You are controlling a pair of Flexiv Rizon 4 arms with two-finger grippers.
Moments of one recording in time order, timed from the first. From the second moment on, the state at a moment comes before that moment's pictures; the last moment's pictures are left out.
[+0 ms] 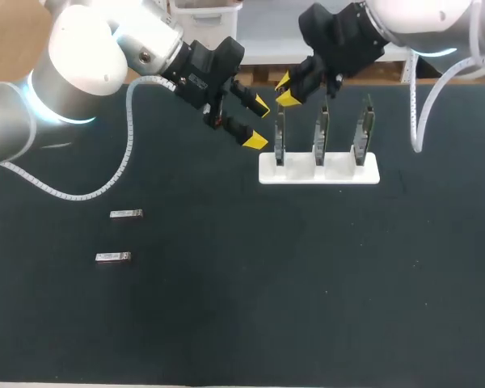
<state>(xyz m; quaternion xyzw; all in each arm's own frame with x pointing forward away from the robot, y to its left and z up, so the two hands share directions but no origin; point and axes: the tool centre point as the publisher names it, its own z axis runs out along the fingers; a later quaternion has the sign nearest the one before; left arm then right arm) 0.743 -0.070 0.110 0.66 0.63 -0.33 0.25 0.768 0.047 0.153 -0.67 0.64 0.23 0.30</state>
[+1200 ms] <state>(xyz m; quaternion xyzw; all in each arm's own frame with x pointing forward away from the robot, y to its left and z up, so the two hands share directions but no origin) 0.743 -0.070 0.110 0.66 0.63 -0.33 0.25 0.772 0.045 0.153 -0.64 0.65 0.28 0.29</state>
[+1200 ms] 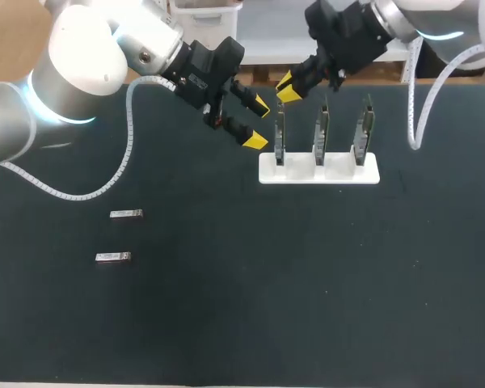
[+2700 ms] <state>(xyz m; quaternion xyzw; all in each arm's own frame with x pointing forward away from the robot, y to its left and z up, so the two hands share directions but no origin) 0.743 -0.070 0.110 0.66 0.63 -0.33 0.25 0.775 0.048 0.144 -0.63 0.67 0.28 0.28</state>
